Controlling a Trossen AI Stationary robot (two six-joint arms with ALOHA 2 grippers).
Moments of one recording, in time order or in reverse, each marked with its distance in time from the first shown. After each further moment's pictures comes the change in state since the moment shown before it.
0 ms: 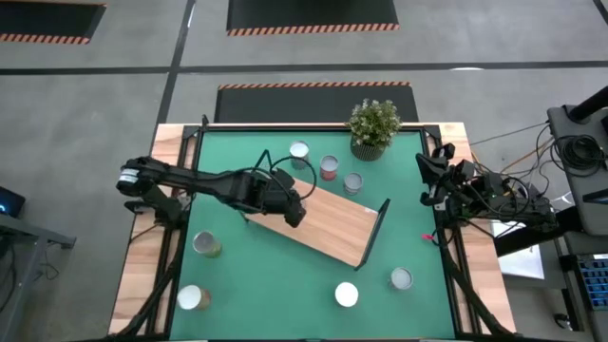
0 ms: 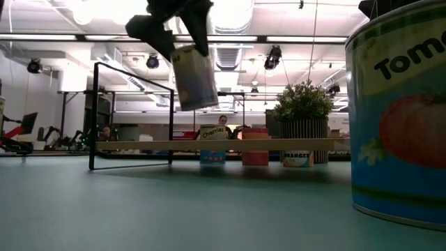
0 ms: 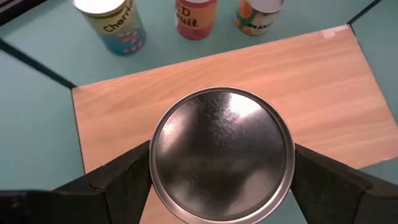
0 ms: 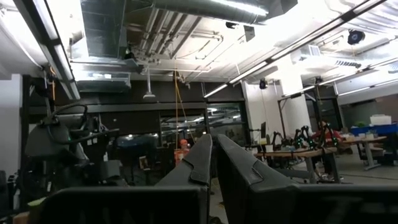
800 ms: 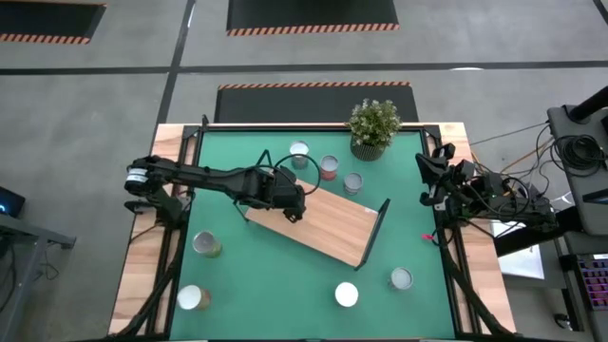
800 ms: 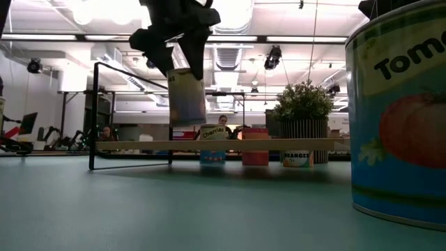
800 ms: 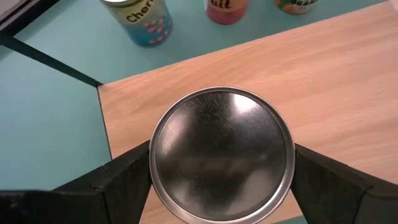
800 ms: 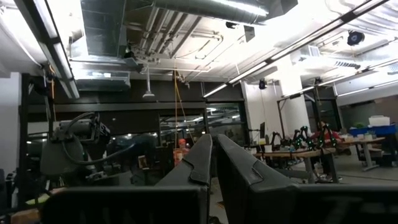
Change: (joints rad) left arm 0.051 0.048 -0.019 -0.046 0.011 0.045; right arm 0.000 0.000 0.000 -0.002 0.000 -0.008
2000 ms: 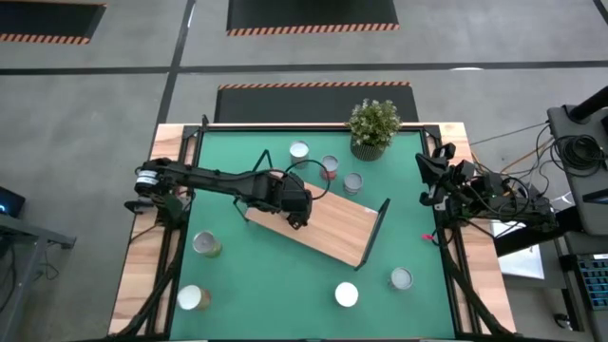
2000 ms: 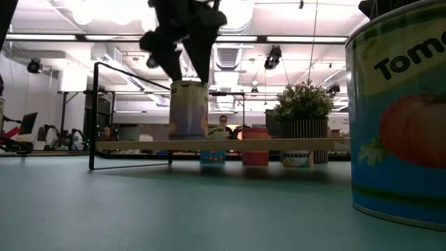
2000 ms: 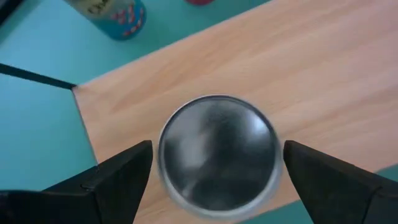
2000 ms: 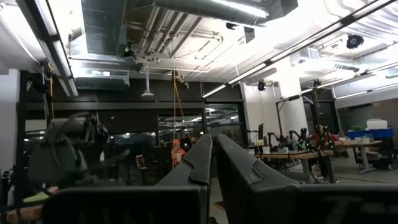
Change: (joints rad) left arm -0.011 0.080 0.099 -0.056 0.049 0.101; right arm 0.000 0.000 0.000 0.001 0.000 -0.019
